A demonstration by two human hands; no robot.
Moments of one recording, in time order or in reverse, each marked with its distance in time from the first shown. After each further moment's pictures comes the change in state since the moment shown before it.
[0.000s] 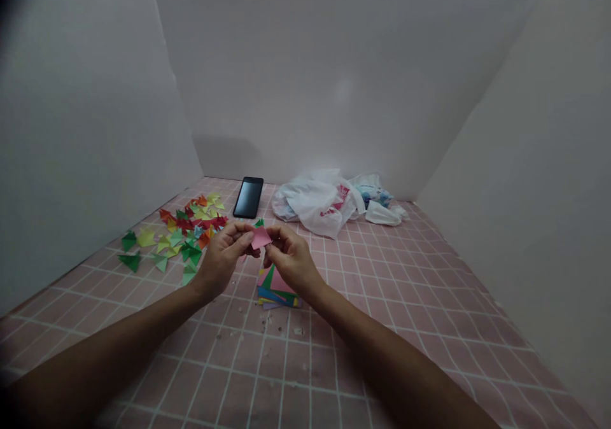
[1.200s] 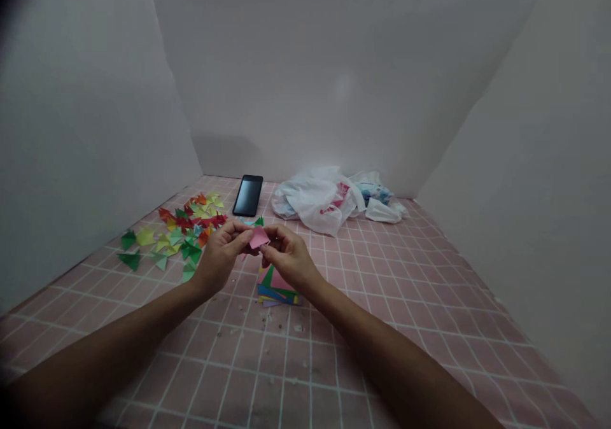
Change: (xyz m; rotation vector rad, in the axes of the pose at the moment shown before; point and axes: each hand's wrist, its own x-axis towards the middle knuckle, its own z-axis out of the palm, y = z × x) left_hand 0.001 0.004 0.000 0.012 0.048 -0.042; right_hand 0.000 0.004 0.000 0.066 -0.071 0.046
